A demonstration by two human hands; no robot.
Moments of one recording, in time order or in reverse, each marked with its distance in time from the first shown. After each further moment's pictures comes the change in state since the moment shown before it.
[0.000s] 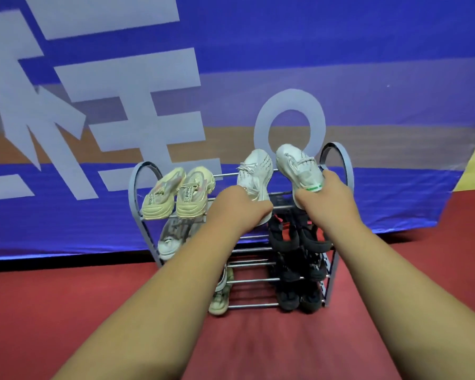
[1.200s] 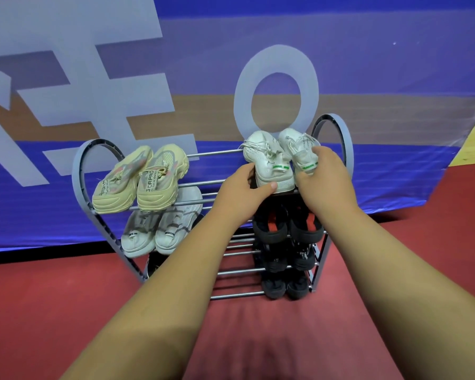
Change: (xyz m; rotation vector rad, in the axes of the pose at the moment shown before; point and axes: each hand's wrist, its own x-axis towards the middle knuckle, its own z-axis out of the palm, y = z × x) left_hand 0.072 -0.016 0.092 -0.492 -0.136 0.207; right_hand 0.066 0.058 0.034 -0.172 0.083 -0.129
